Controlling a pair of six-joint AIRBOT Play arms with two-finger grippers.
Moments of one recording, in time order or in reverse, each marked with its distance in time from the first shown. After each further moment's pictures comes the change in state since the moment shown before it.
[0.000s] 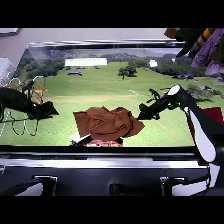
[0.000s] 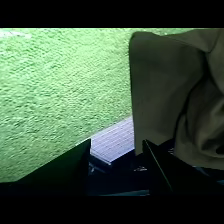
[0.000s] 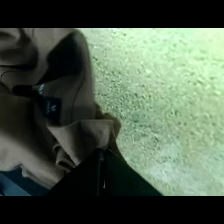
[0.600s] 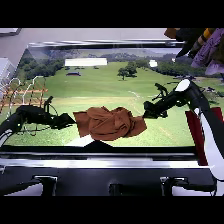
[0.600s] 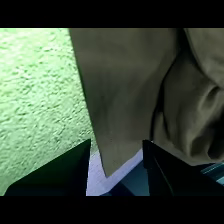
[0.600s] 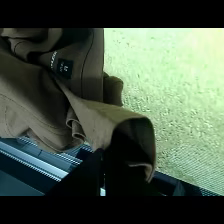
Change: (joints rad) left arm -0.068 -0.110 -0.240 -0.327 -0.199 0.305; right arm 0.000 0.141 0.000 -0.093 0.061 0.079
